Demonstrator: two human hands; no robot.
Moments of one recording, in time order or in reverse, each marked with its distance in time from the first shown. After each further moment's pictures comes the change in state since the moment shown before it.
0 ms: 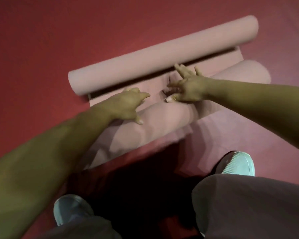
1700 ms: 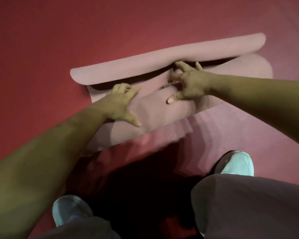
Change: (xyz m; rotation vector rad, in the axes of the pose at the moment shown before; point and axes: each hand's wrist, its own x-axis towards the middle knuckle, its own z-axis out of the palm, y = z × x) left_hand 0.047 -0.088 0.051 0.068 0.133 0.025; right_hand 0.001 0.008 -0.008 0.058 0.018 -0.034
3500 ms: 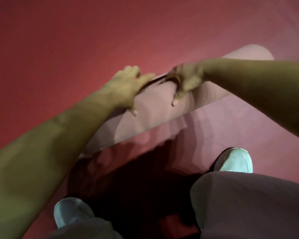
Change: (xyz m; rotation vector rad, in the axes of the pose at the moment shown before) left_hand -0.019 0.096 -0.102 0.201 0.125 0.064; right_hand 0.016 0.010 -0.028 -0.044 -0.067 -0.115
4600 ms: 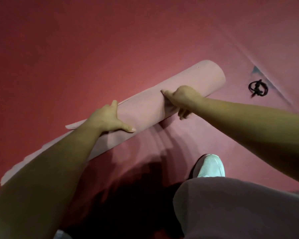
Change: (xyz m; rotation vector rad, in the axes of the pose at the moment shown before) left_hand 0.010 0.012 0.037 -0.411 -0.155 -0.365; right_hand -0.062 0.000 0.033 0.876 0.201 0.768
